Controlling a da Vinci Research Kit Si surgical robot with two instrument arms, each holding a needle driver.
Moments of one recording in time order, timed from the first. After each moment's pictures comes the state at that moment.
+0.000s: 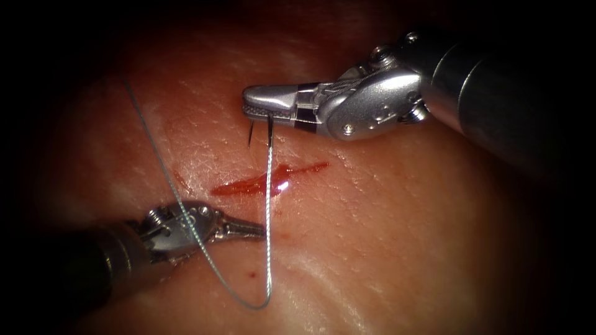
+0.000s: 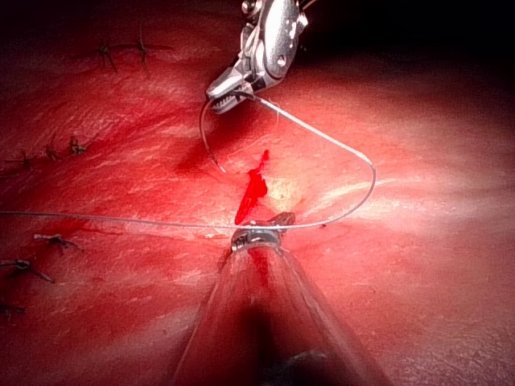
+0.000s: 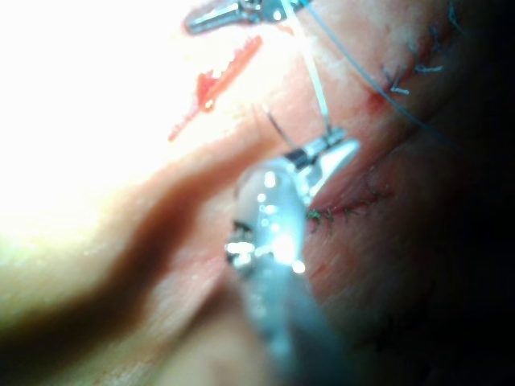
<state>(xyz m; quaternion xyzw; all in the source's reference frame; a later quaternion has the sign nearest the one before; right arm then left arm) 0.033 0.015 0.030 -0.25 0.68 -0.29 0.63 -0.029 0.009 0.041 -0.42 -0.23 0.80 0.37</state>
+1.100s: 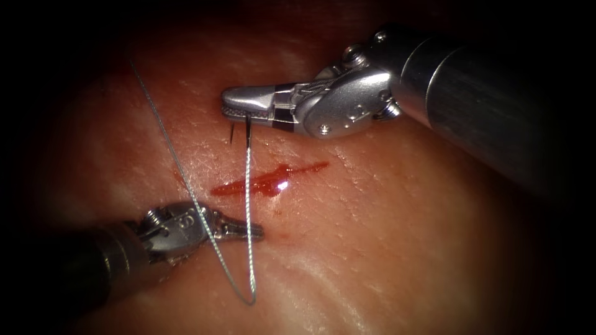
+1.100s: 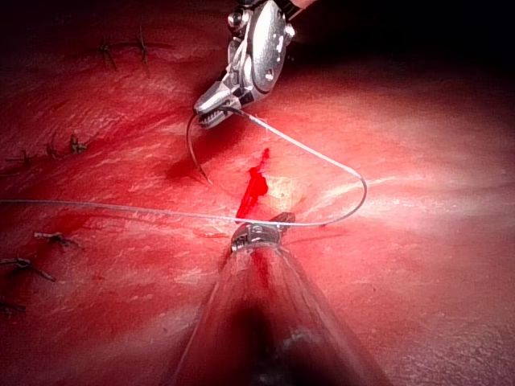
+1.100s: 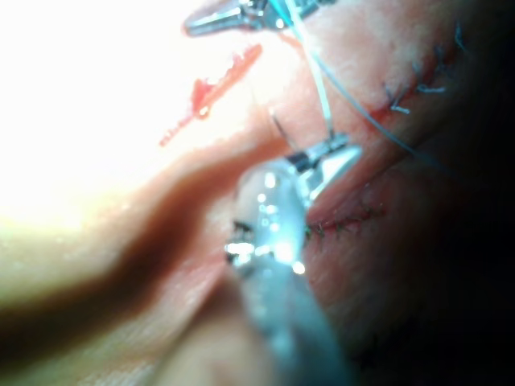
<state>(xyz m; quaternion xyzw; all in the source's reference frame) 0.035 0.015 0.031 -0.26 0.68 -0.30 0.62 -0.029 0.009 0.041 -0.42 -0.24 0.80 0.37</state>
